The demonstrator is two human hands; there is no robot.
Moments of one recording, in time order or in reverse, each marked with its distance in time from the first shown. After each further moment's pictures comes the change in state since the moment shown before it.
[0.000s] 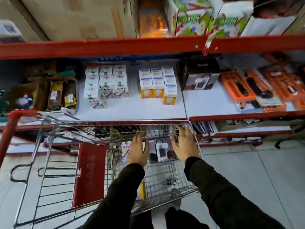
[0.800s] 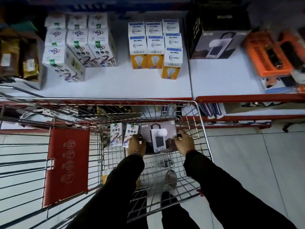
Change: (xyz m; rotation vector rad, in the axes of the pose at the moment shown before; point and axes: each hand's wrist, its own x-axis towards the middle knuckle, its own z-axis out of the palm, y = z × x) left_hand 0.062 -0.076 0.129 -0.241 -0.091 -0.542; right_hand 0.039 0.081 0.114 0.368 -0.337 0.502
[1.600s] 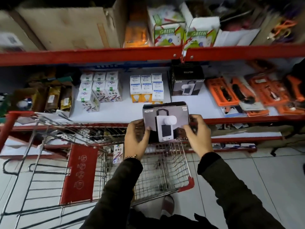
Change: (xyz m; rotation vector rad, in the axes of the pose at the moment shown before) left_hand -0.175 0.131 -0.088 -0.370 0.292 0.744; right_hand -0.141 -0.055 -0.180 0.274 0.409 -0.567
